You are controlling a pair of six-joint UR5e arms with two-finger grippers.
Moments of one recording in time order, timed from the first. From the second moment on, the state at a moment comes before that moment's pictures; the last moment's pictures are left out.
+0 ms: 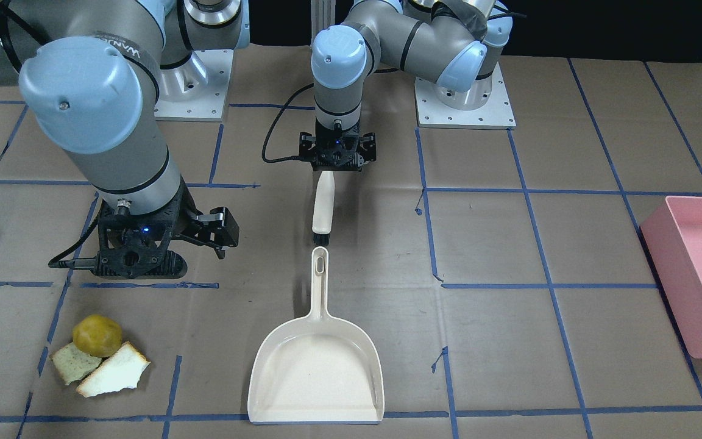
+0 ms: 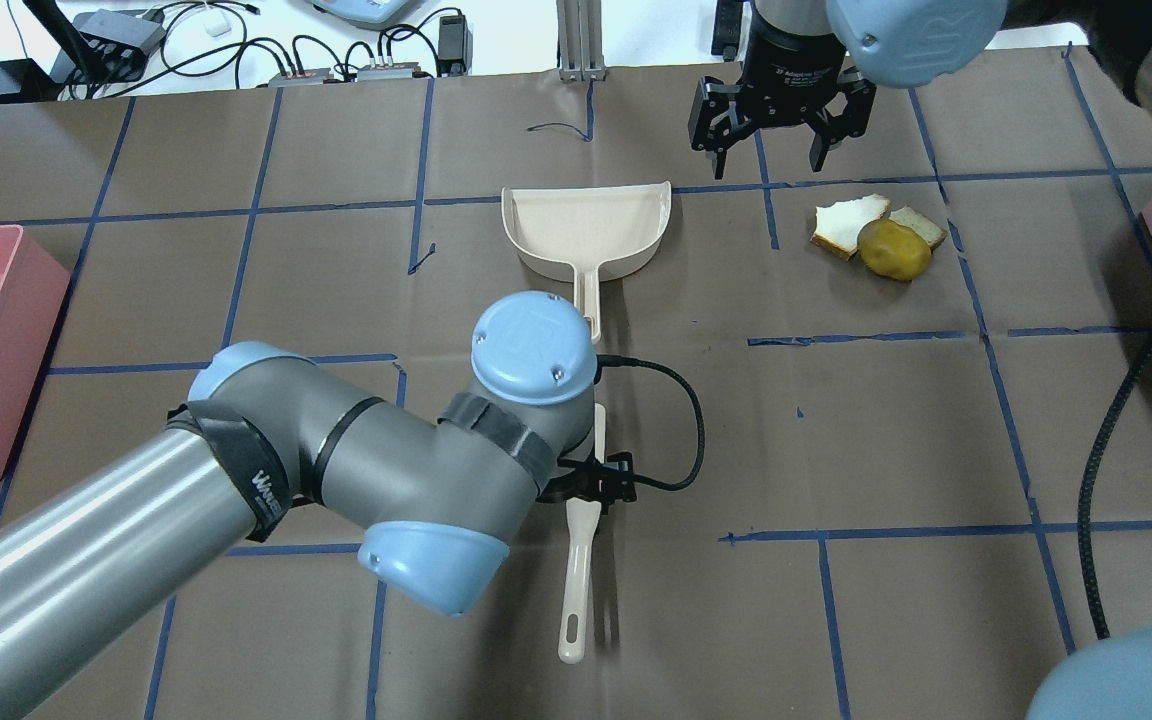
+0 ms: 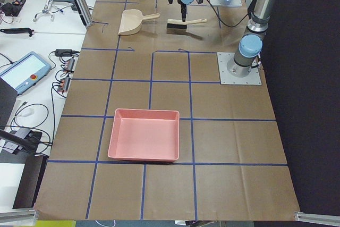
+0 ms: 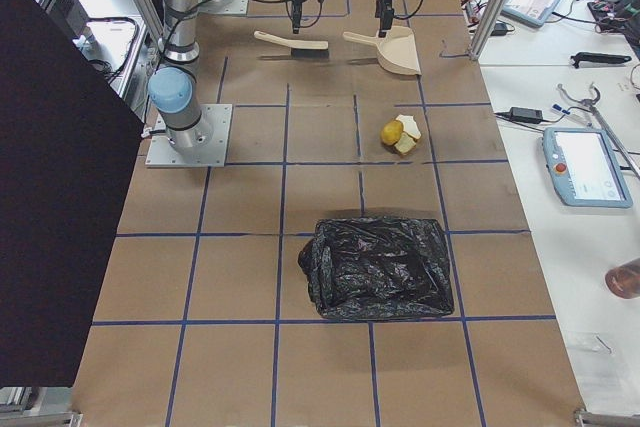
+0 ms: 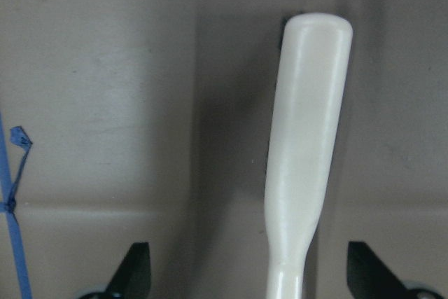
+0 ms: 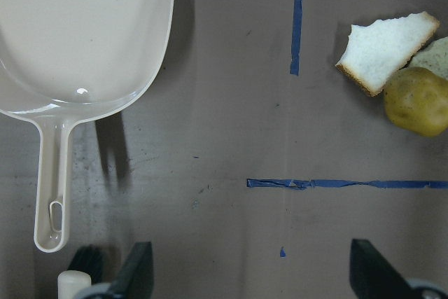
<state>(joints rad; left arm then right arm) -2.08 -1.70 -2.08 -1.01 1.55 -0.50 1.68 -1.23 1.32 -1.64 -1.58 0.09</state>
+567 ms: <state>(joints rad) -2.13 -1.71 -2.17 -0.92 1.51 -0.52 1.68 -1.23 1.33 -1.64 -1.59 0.09</state>
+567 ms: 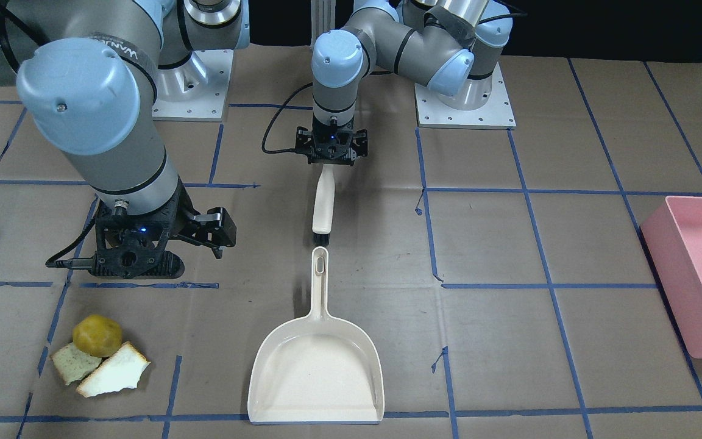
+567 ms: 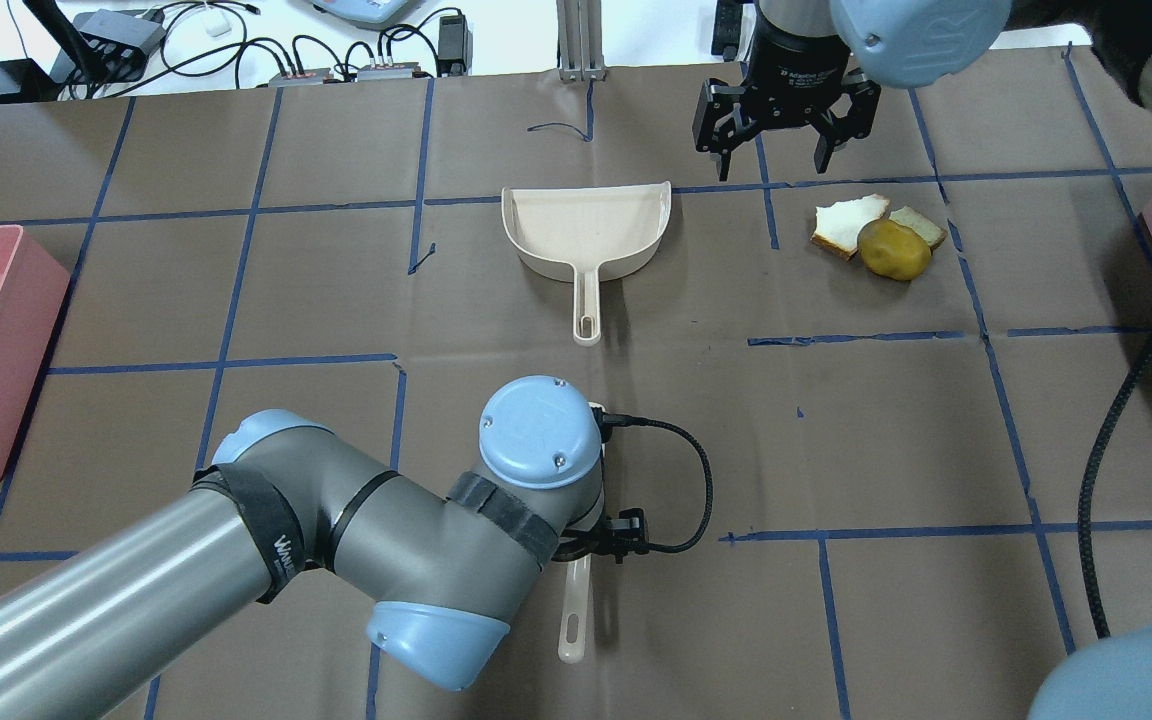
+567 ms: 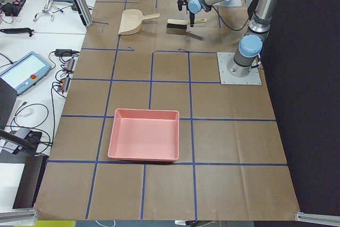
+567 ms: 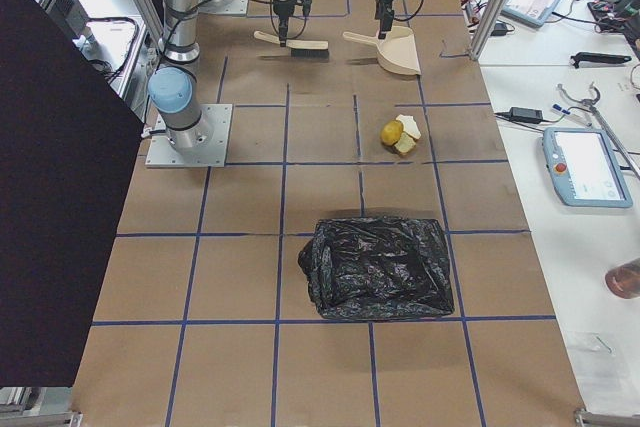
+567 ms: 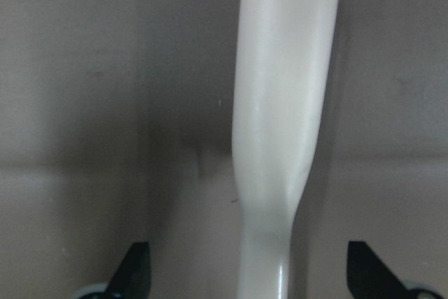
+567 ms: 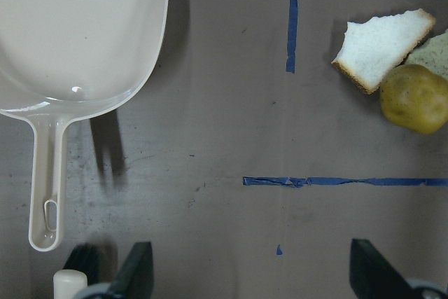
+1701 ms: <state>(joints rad) -2.15 -1.64 -2.24 -0.92 1.42 -0.52 1.68 -1.24 1.33 -1.64 -1.59 0.09</state>
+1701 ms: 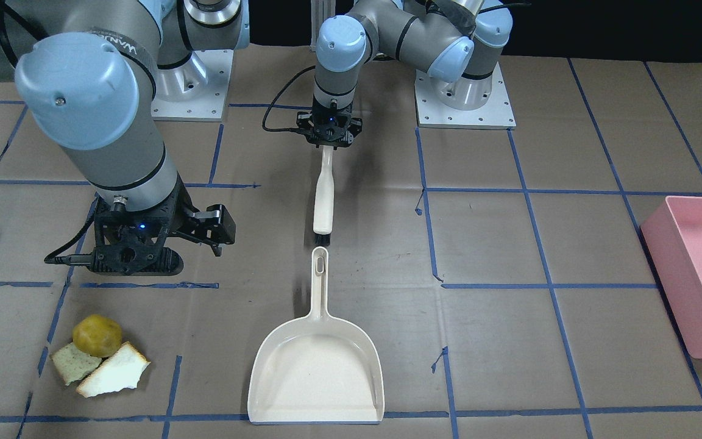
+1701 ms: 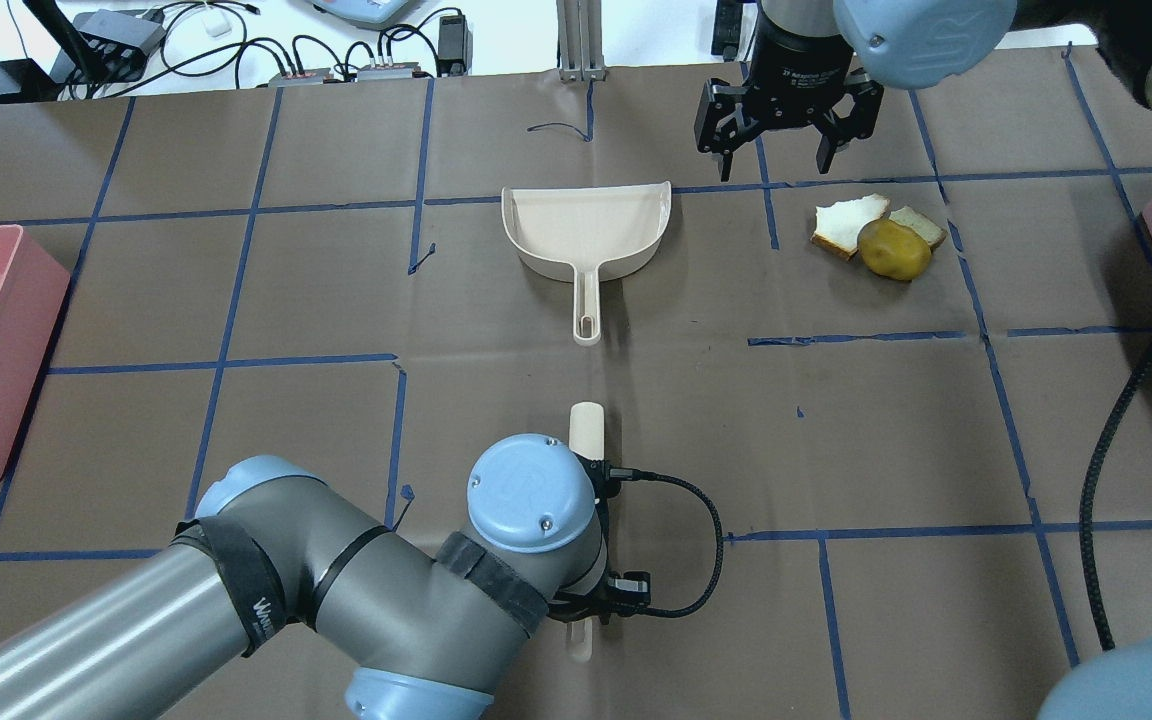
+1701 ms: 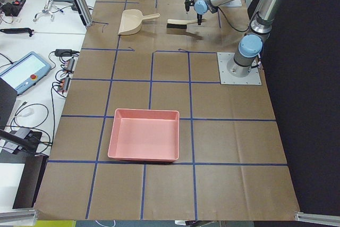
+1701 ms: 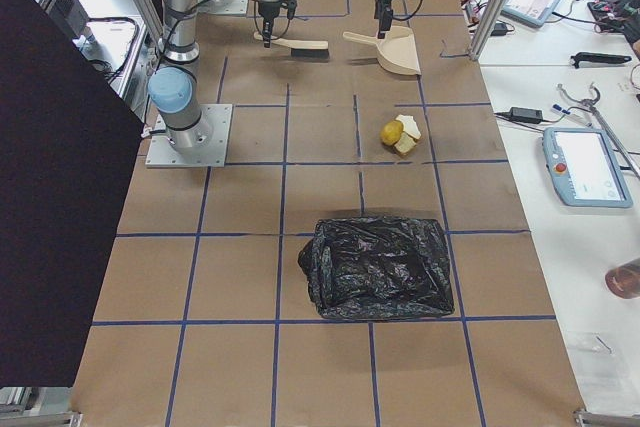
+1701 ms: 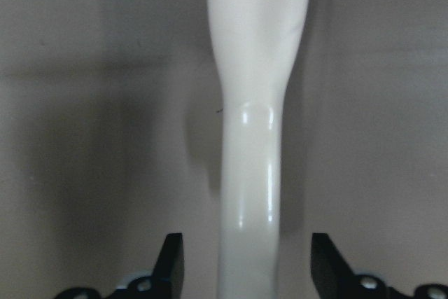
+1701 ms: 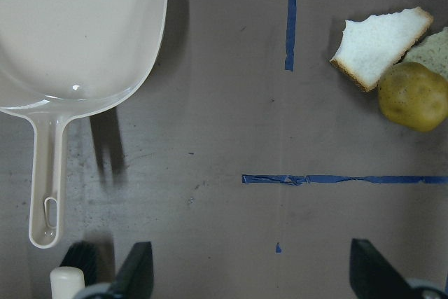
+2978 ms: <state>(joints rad) -1.75 -1.36 -1.99 -1.48 1.50 -0.17 1.72 -1.24 1.32 -1.65 -1.58 0.10</state>
